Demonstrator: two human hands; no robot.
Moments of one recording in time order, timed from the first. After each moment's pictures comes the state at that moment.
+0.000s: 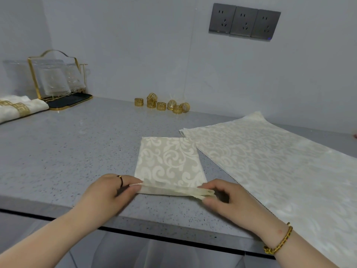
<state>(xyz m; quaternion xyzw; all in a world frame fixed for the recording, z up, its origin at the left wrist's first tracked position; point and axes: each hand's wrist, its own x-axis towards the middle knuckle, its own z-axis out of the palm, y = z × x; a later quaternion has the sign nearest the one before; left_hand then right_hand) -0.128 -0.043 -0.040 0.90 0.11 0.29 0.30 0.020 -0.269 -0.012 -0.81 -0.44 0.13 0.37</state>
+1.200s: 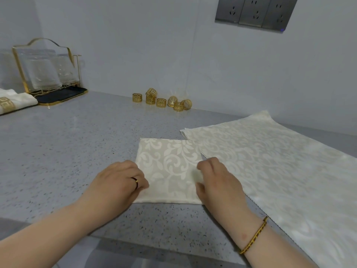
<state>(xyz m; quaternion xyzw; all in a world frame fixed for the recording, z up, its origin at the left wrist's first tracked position) -0.081 -0.018 -0.039 0.95 -0.04 0.31 -0.01 0.051 -0.208 -0.026 -0.85 -0.45 -0.26 0.13</state>
